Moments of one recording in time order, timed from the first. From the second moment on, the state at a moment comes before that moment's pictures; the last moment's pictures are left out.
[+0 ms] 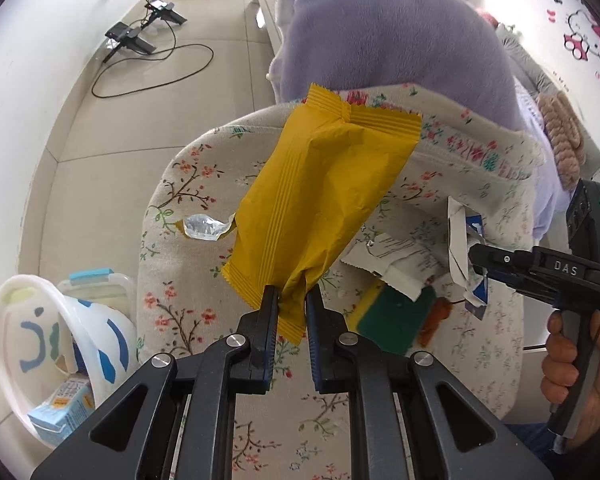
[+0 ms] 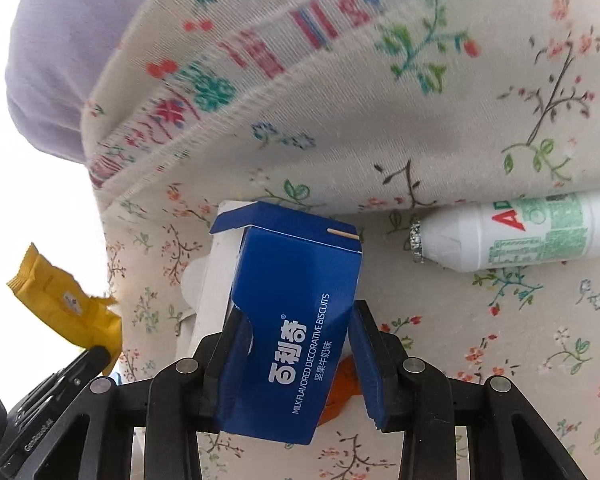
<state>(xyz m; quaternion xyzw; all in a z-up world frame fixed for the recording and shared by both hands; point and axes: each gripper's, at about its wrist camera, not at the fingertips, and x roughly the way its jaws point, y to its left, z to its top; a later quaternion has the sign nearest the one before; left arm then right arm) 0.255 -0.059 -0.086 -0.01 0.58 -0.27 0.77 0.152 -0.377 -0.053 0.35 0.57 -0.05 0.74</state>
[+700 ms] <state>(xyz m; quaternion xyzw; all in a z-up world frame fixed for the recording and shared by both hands) 0.245 0.039 -0.053 -0.10 0.56 -0.26 0.78 0.148 -0.291 0.015 0.29 0.50 0.01 0.82</state>
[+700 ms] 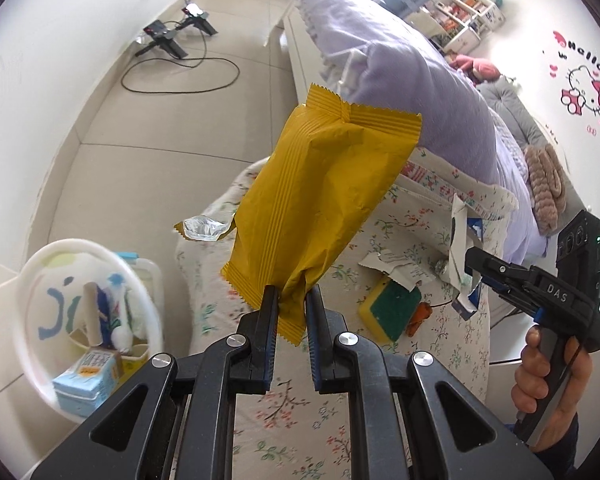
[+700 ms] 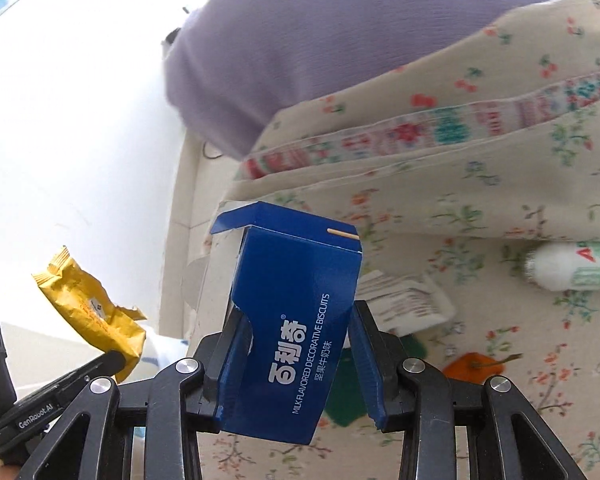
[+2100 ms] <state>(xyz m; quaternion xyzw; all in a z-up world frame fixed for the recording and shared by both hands) 0.236 0.250 -0.080 -0.22 0.61 -0.01 0.76 0.223 0.023 -0.081 0.19 0.53 0.19 0.80</state>
